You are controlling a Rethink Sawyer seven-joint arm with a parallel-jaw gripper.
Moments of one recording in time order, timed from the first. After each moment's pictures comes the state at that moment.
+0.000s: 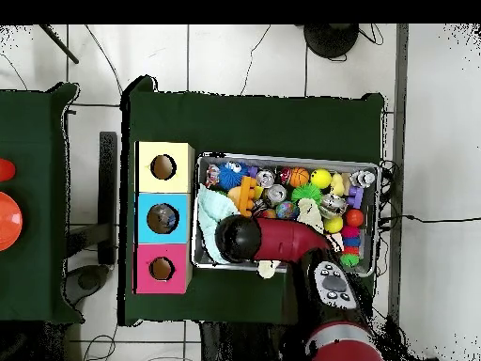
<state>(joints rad) -0.28 -0.54 0.04 1.77 -0.17 0.45 1.84</state>
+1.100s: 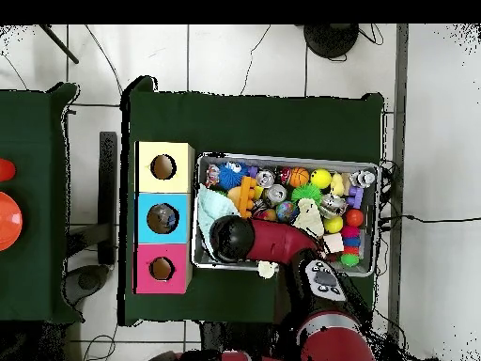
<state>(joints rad) -0.26 -0.50 0.04 1.78 -0.08 0.43 1.84</state>
